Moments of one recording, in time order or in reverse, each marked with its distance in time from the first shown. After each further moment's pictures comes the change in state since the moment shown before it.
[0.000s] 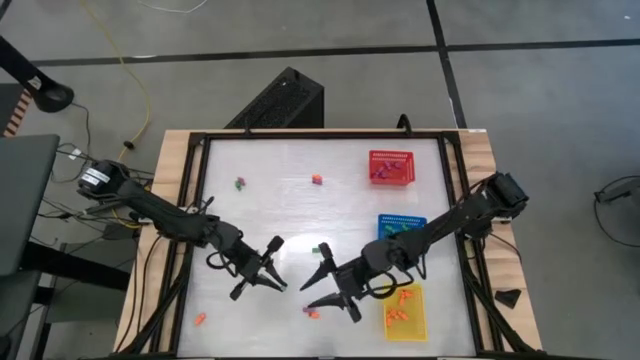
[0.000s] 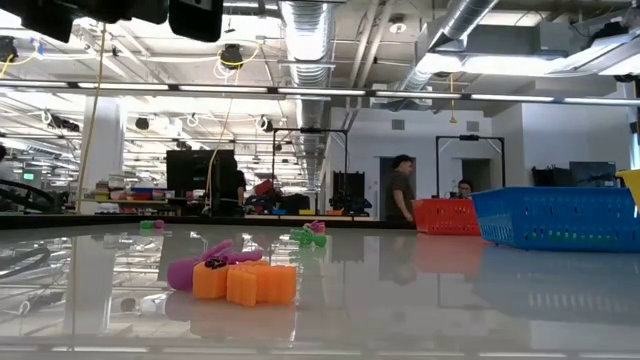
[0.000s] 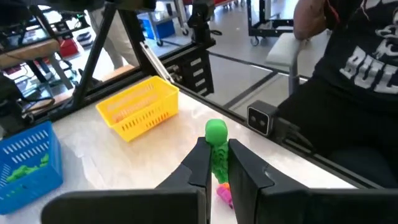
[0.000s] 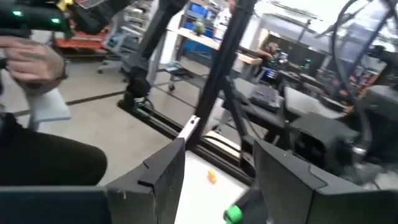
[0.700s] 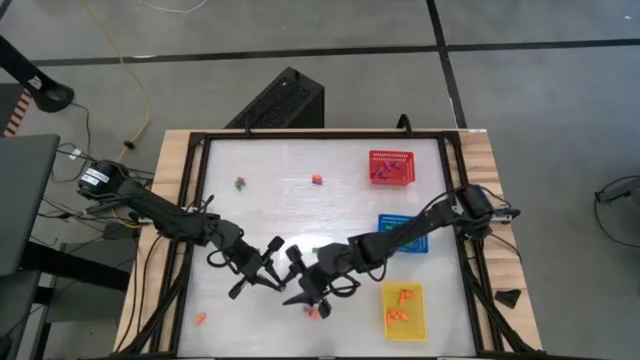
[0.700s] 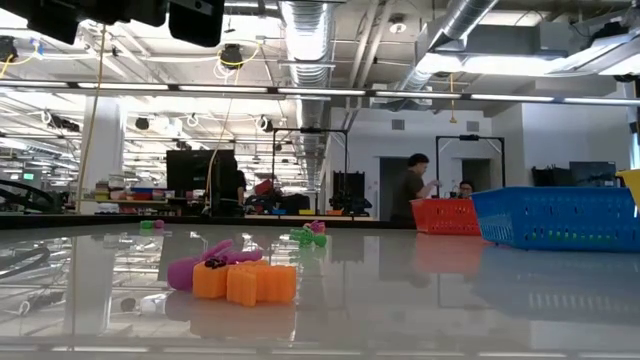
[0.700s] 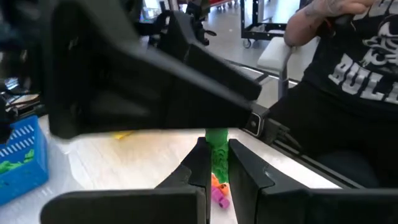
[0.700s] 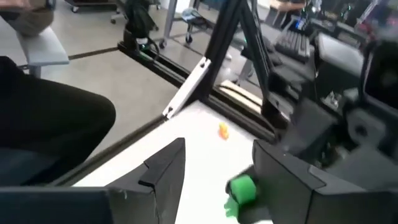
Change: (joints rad) left arm 0.016 -0.003 0.002 -0.016 0.052 -0.044; right arm -0.089 0.262 0.277 -0.242 -0.098 -0.005
